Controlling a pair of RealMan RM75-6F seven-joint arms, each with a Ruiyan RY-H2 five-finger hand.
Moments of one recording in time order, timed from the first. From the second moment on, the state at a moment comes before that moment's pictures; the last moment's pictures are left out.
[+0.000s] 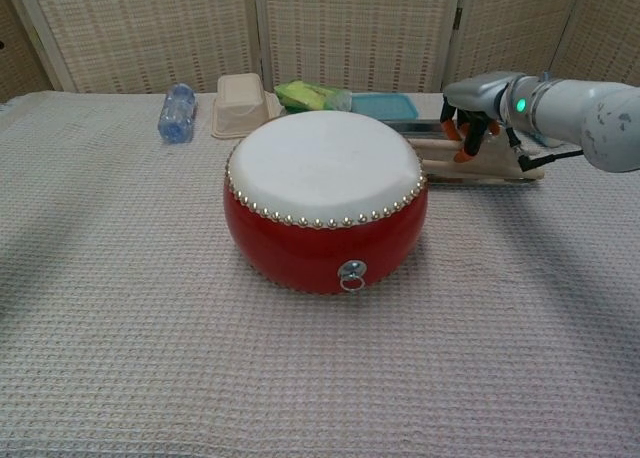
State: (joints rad) left arm -0.42 -1.19 -0.15 -1.84 1.12 1.36 0.33; right arm 1.10 -1.86 0.18 -0.43 -0.97 0.46 -0.20
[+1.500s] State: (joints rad) left arm -0.37 -1.15 -0.18 -1.78 1.15 1.36 0.28; right arm 1.02 -1.68 0.29 -0.72 -1.04 0.56 -0.22
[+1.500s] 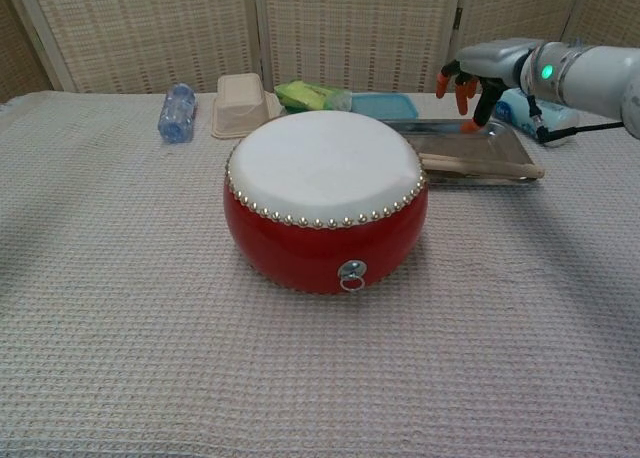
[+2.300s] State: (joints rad) left arm -0.24 -1.15 -0.09 -1.80 1.32 1.51 0.24; right arm 0.32 -1.10 0.09 -1.56 -1.41 1.37 0.16
